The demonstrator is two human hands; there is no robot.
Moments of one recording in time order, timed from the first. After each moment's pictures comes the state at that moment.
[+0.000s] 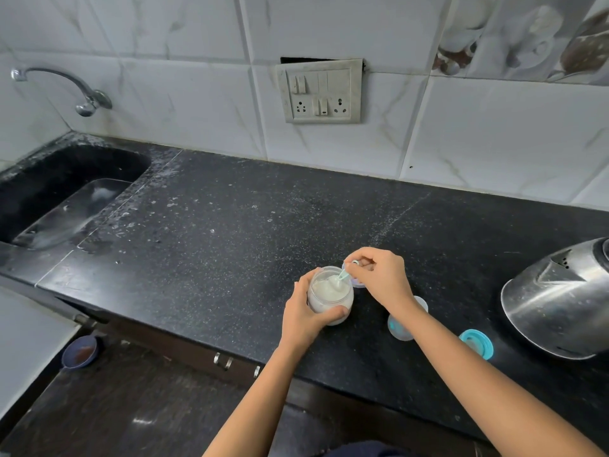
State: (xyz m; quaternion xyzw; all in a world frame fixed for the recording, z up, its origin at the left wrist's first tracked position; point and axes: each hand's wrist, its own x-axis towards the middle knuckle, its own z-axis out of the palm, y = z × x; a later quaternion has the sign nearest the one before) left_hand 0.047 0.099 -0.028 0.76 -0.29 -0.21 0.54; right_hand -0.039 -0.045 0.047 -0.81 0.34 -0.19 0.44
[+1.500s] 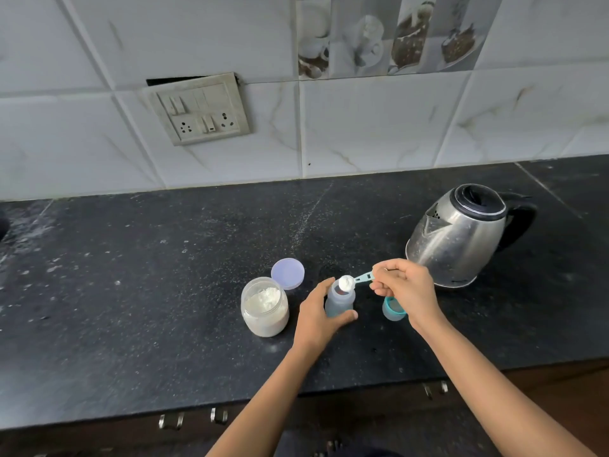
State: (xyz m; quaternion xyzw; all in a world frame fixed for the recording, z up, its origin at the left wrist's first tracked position) left_hand -0.028 0.025 -0.034 0.71 -0.45 -0.34 0.43; right_hand -0.179 -0.060 0.045 -0.53 0.52 -0.36 0.56
